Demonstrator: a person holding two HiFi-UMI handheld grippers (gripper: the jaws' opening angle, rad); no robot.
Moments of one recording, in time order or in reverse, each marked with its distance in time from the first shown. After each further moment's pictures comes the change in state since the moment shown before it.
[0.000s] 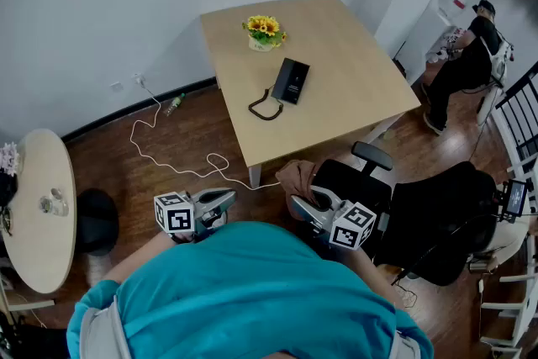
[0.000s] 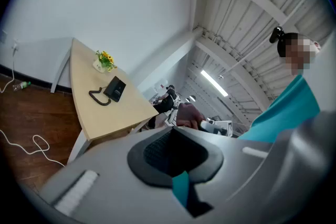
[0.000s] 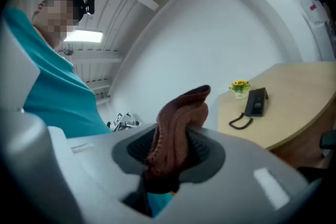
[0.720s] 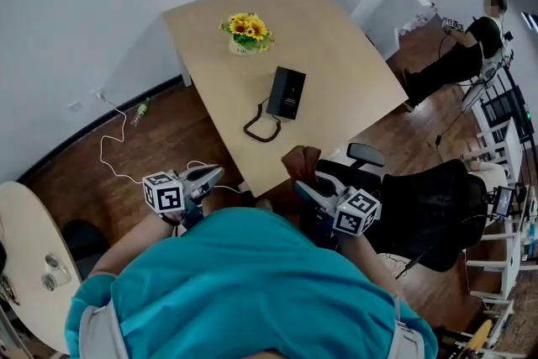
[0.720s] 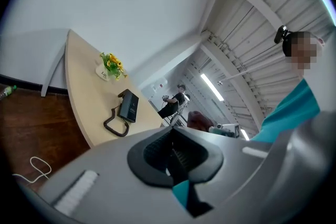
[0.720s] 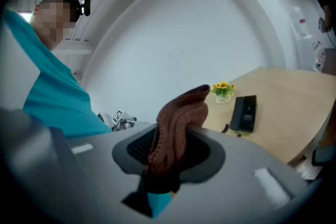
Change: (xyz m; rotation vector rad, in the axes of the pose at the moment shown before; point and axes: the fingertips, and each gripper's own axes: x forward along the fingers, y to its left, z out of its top) left arm -0.001 0.188 0.178 -0.033 0.063 -0.093; right arm 0.153 -0.102 0.074 0.042 0.038 -0.242
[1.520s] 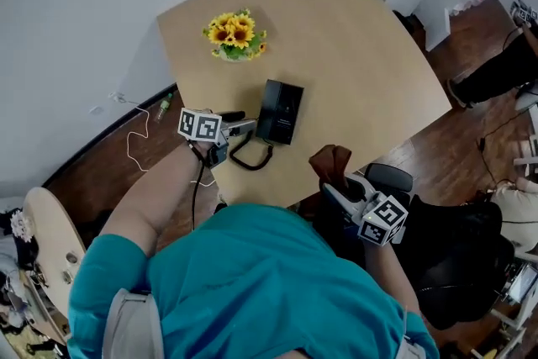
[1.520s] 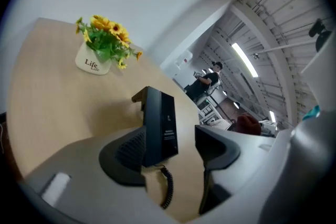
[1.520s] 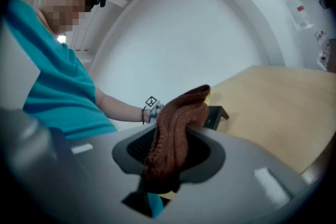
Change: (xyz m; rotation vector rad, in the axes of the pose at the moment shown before) left arm 0.268 0.193 0.089 0.017 0.317 0.253; right arm -0.039 -0.227 0.034 0.029 -0.001 0.056
